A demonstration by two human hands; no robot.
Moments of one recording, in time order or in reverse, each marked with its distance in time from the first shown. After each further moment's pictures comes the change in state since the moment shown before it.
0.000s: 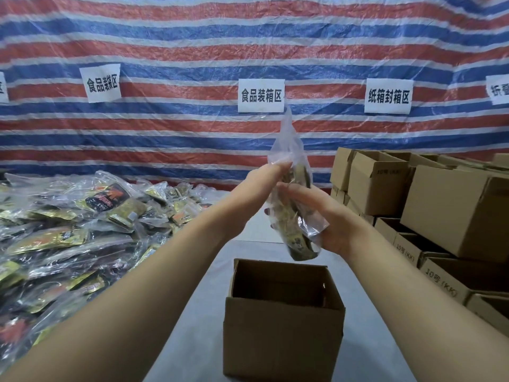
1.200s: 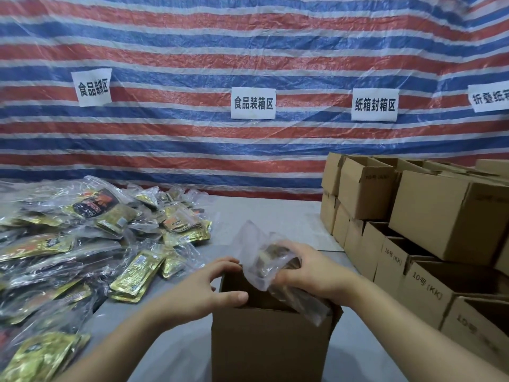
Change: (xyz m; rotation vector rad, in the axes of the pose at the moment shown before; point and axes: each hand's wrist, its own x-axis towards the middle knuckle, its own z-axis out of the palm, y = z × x) left_hand -0.070 -0.125 -0.026 0.294 -0.135 -0.128; right_hand -0.029 0.065 -0.018 -0.543 -0.207 -0.040
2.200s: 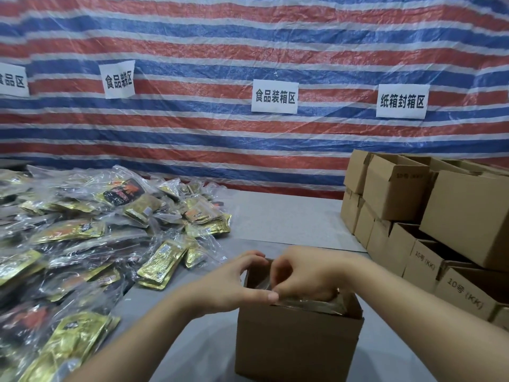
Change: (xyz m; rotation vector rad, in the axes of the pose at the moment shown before) left_hand 0.008 -0.013 -0.005 0.045 -0.052 0.002; right_hand 0.041 -0.030 0.025 -0.553 -0.401 0.197
